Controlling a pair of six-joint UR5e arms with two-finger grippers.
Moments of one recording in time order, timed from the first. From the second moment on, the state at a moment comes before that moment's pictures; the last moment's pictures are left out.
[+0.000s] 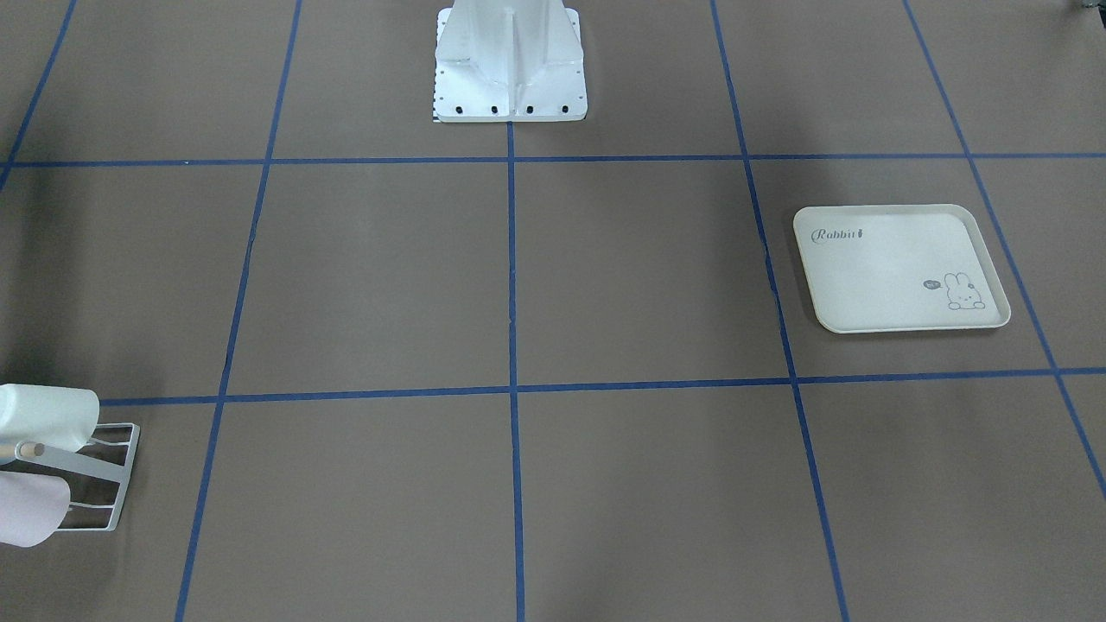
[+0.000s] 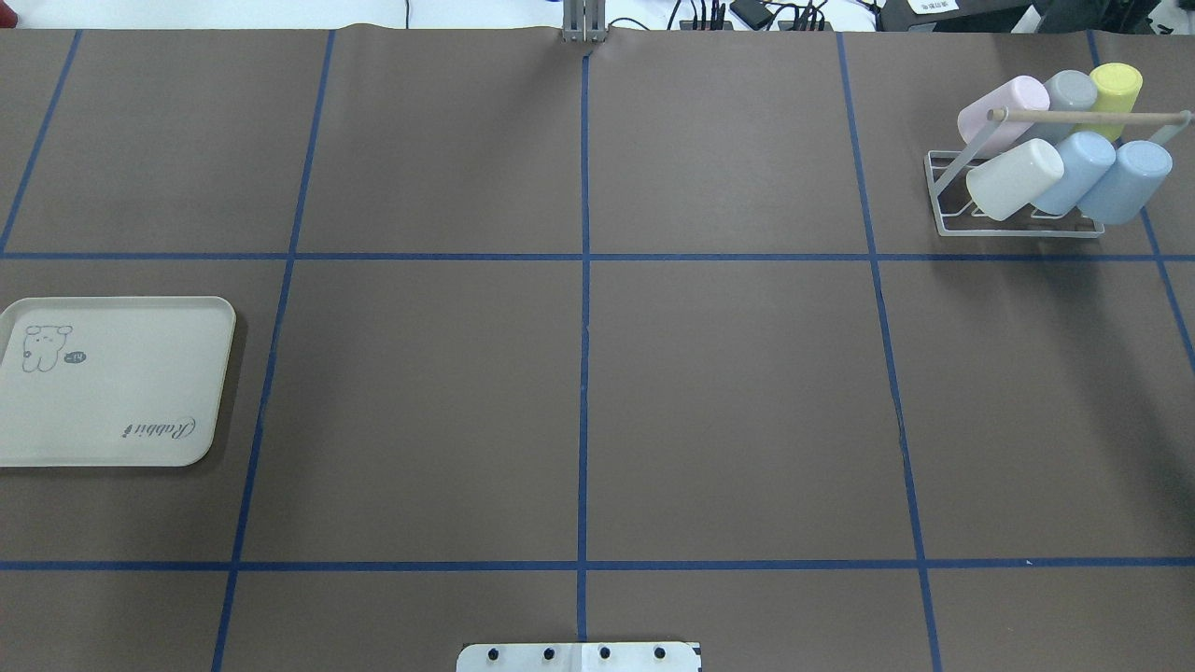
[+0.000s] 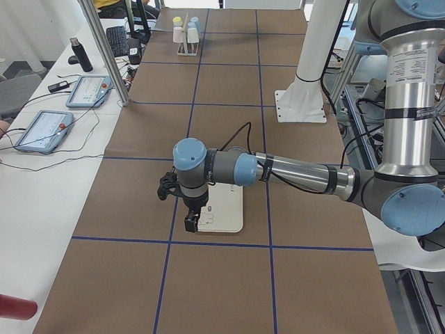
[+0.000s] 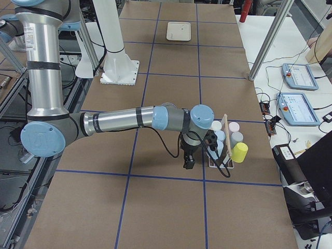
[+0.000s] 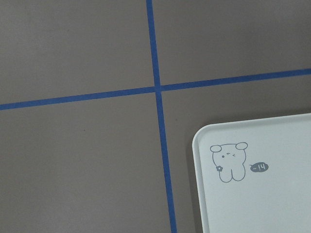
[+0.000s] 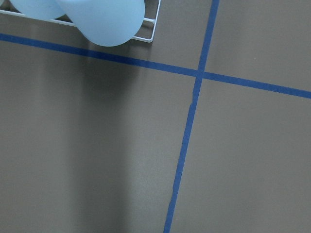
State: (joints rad) left arm -1.51 -1.51 -1.80 -1.48 -2.29 0.15; right arm 1.50 -1.55 1.72 -1.83 2.32 -0.19
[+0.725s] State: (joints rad) left arm -1.51 -1.52 -1.80 -1.48 -2.30 0.18; right arm 1.49 -1.55 1.73 -1.83 2.32 -0.19
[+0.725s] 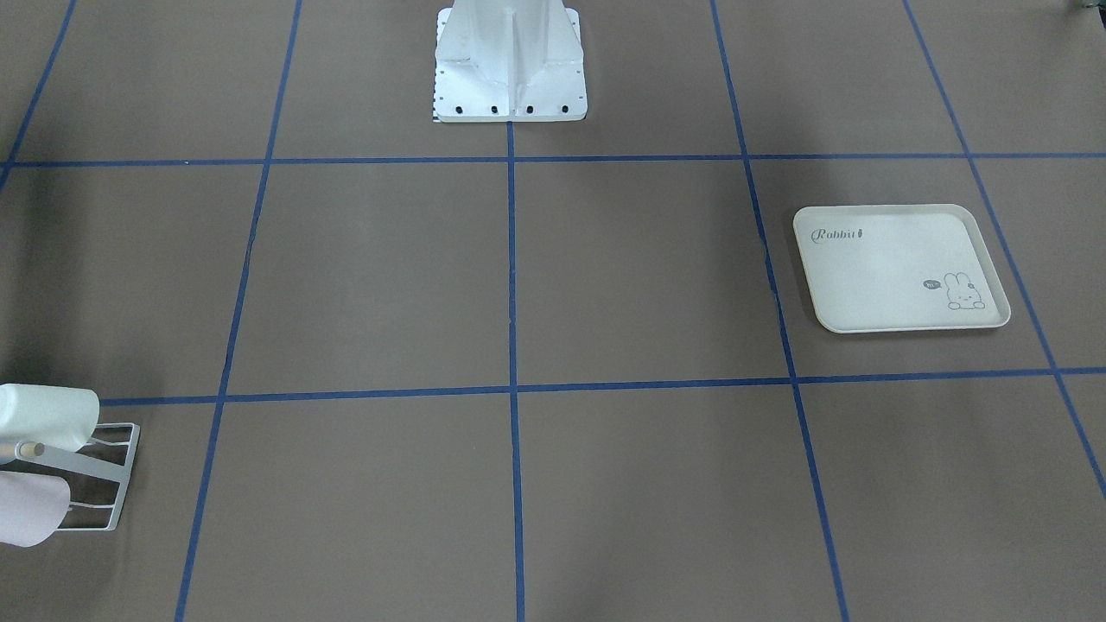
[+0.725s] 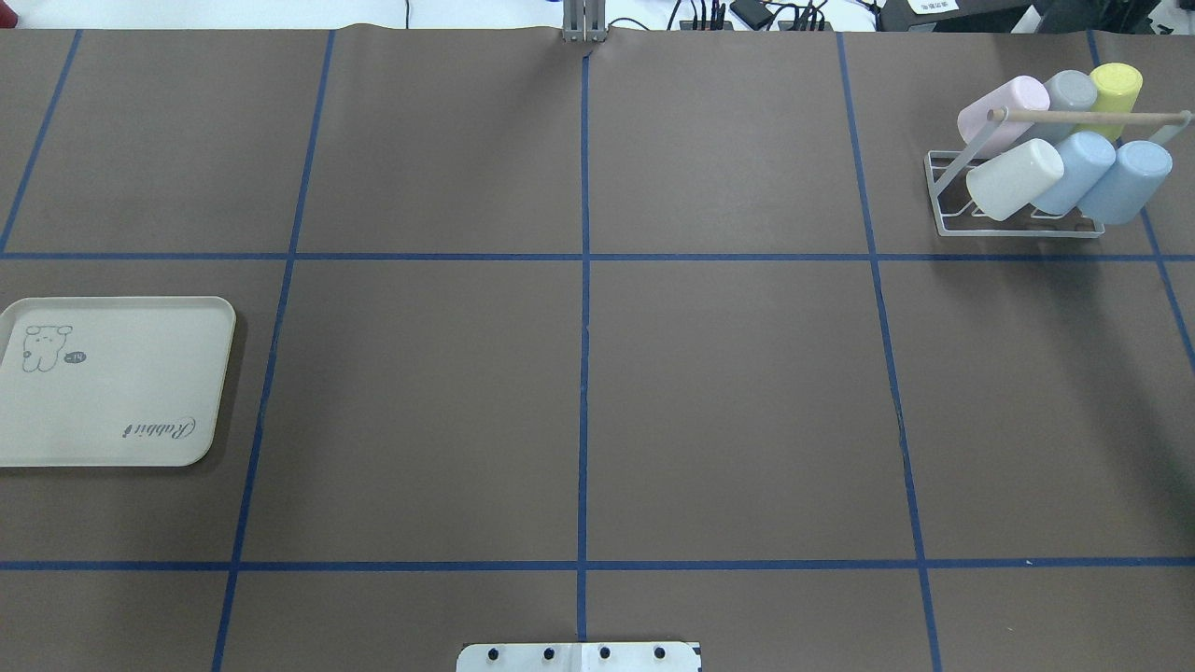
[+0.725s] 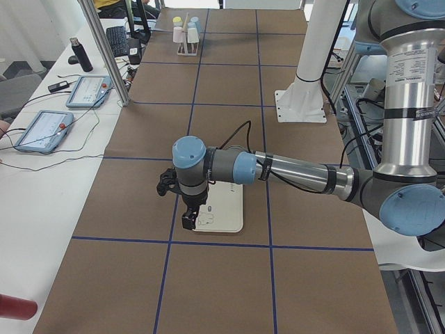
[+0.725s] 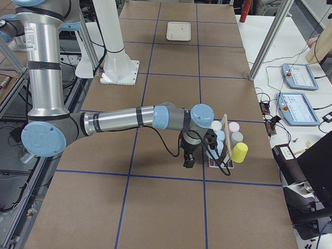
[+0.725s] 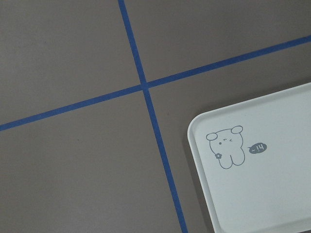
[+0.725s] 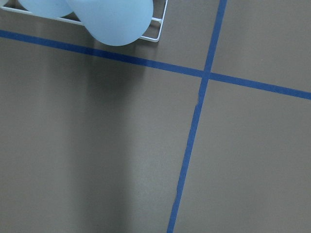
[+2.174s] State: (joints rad) left arm -1.52 -1.51 -1.75 -1.56 -2.29 0.20; right arm 1.47 -1.55 1.73 -1.81 2.32 -0.19
